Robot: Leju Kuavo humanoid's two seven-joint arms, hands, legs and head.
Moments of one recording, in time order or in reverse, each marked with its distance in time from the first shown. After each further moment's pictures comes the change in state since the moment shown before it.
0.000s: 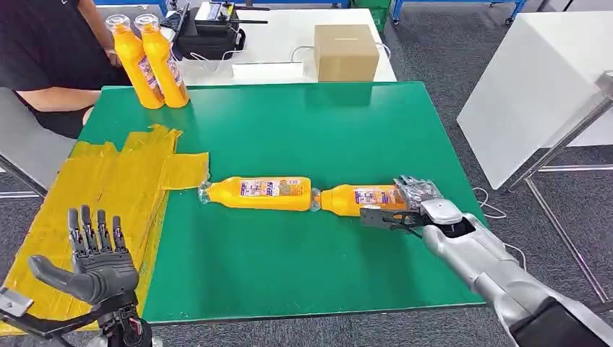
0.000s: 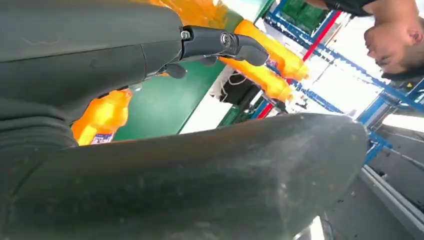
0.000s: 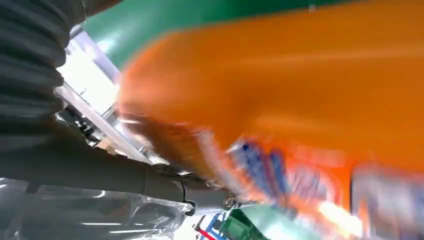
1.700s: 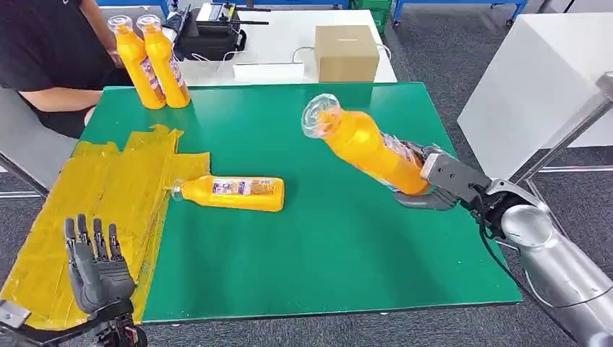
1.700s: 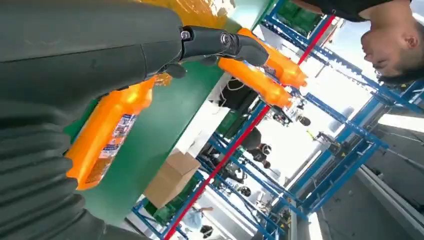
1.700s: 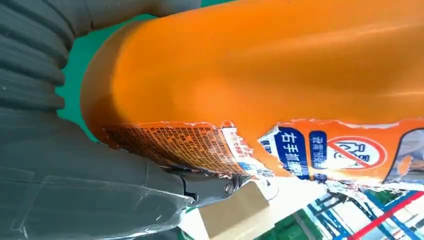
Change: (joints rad) left arm 0.021 0.047 0.018 0.049 0.050 -0.057 -0.063; right arm 0.177 -0.302 -0.327 -0.749 -0.930 0.131 -0.293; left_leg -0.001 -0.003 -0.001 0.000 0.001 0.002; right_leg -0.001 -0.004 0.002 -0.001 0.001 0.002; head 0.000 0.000
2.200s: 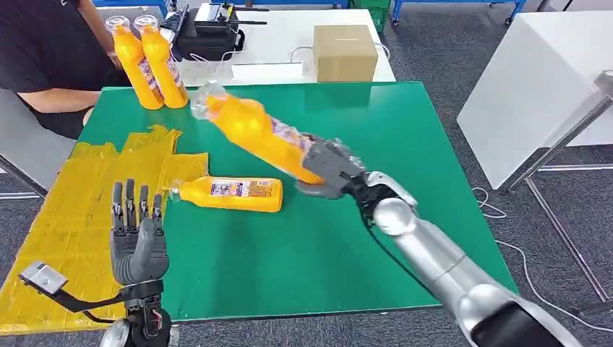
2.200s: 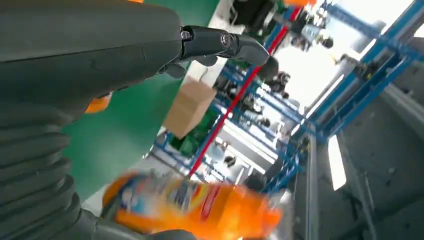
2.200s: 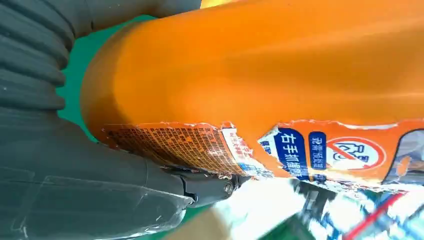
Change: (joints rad) left arm -0.110 0.003 -0.162 0.028 -0.035 -0.103 0.075; right arm -0.183 0.565 0.206 0.395 0.205 -0.235 0.085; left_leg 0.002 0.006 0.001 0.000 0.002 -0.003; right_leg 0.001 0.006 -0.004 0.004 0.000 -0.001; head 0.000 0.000
